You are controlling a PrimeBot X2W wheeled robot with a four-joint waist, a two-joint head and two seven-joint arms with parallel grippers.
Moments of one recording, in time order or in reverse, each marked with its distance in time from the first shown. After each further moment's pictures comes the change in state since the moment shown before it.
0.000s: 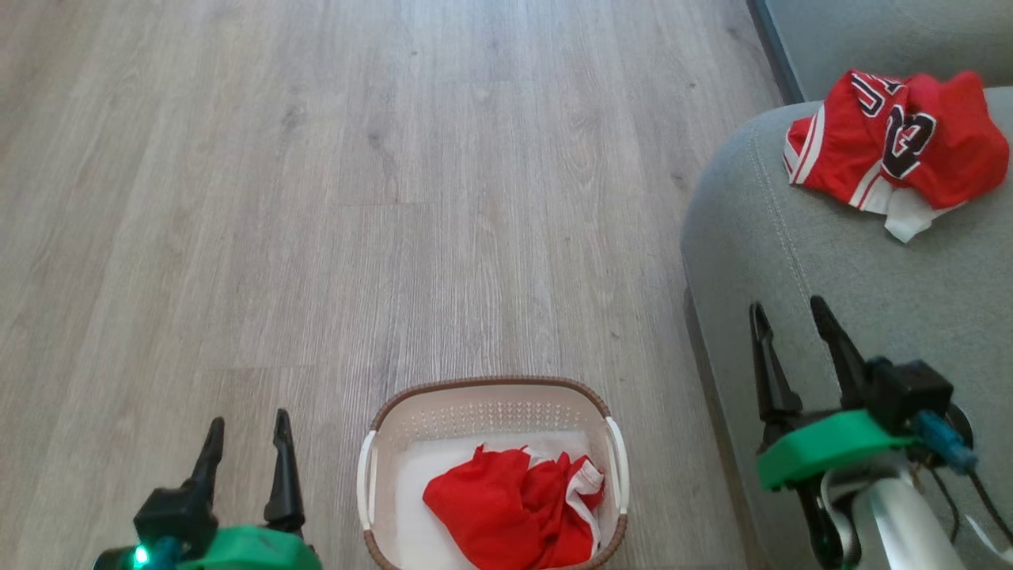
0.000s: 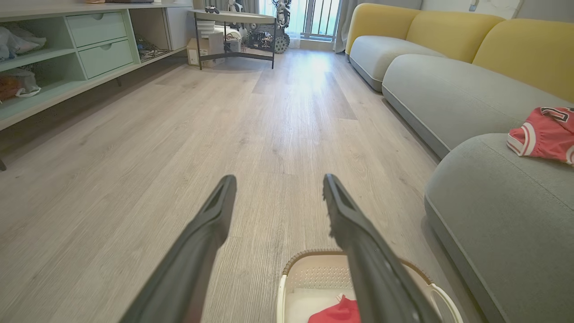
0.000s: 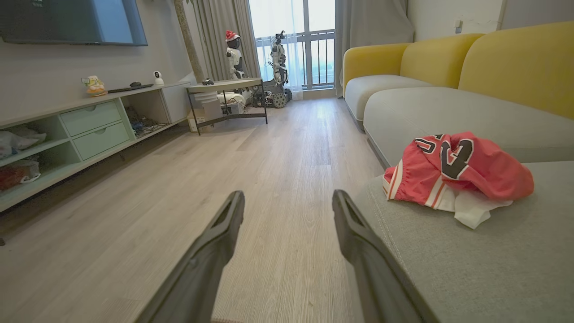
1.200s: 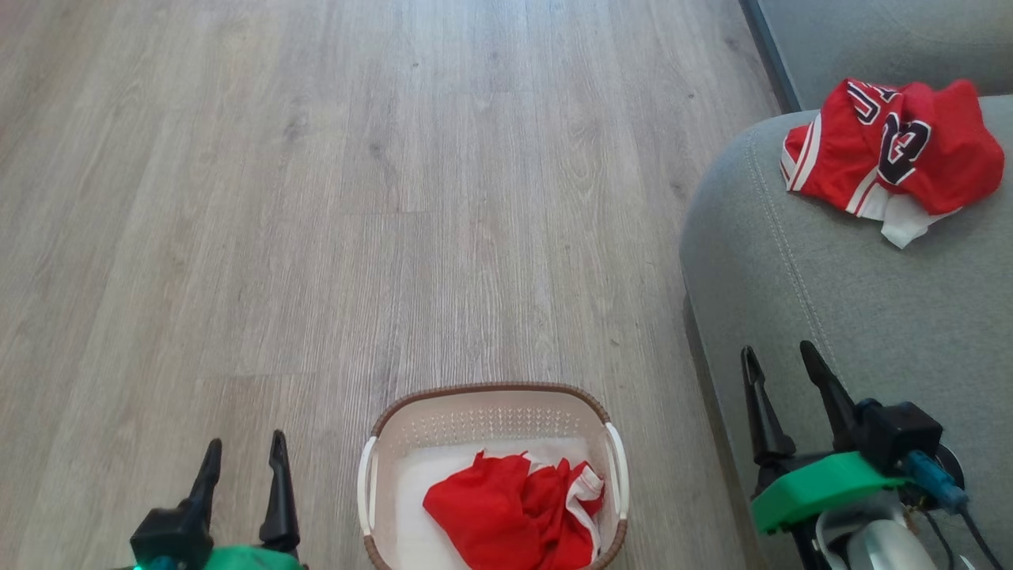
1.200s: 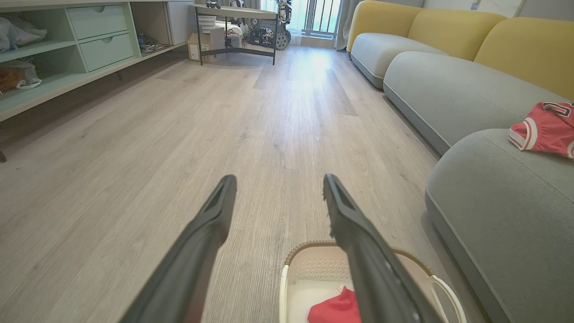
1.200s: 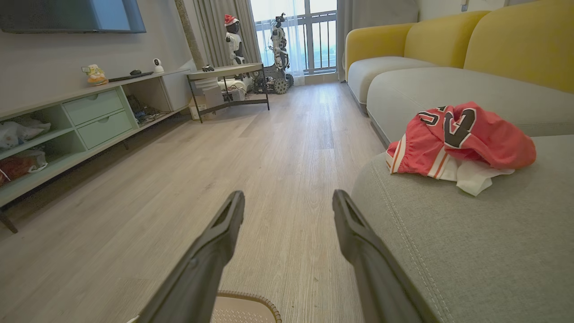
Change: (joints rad) left arm 0.035 -0.135 0.167 0.063 0.146 -0.167 0.000; right arm 0.112 0.004 0.019 -0.036 0.013 0.000 0.000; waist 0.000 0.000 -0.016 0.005
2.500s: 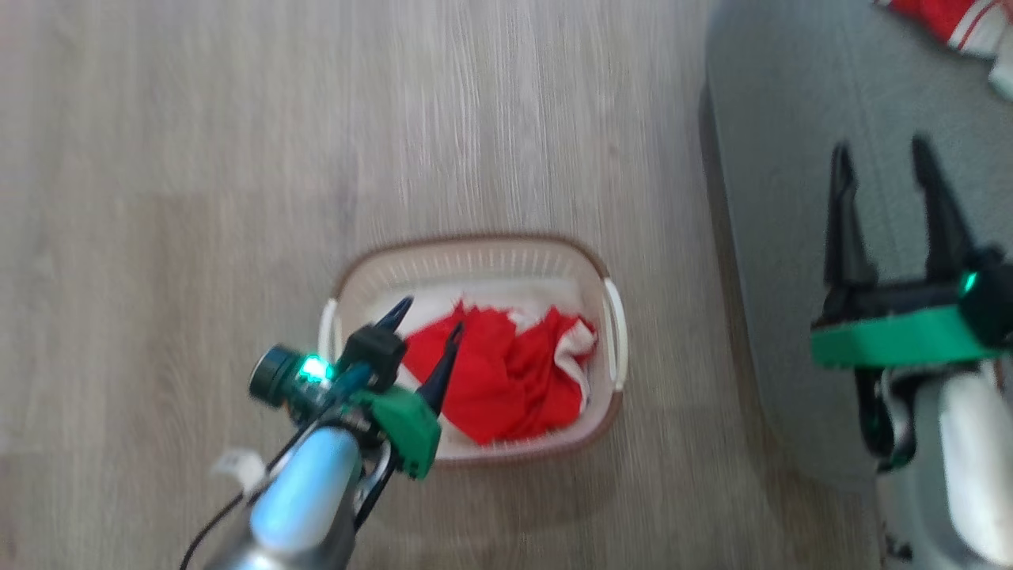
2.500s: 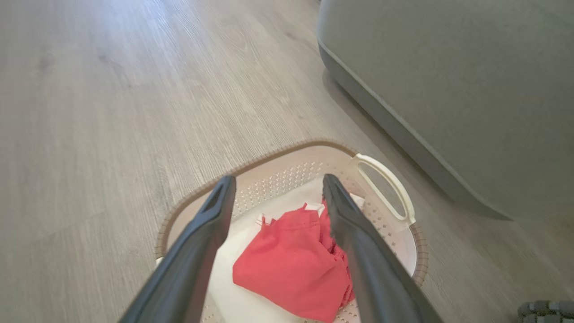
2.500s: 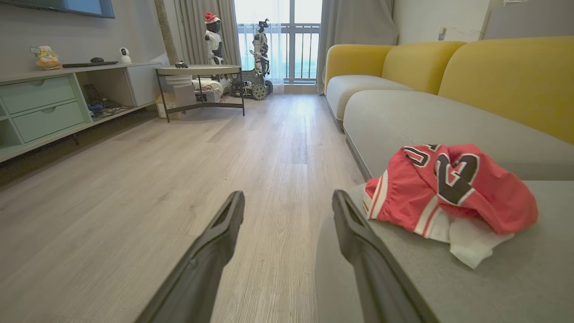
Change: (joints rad) left arm -0.564 -0.038 -0.352 0.525 0.154 -0.172 0.005; right arm -0.230 0.002 -0.115 -0.194 -0.101 0.000 0.000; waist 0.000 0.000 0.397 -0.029
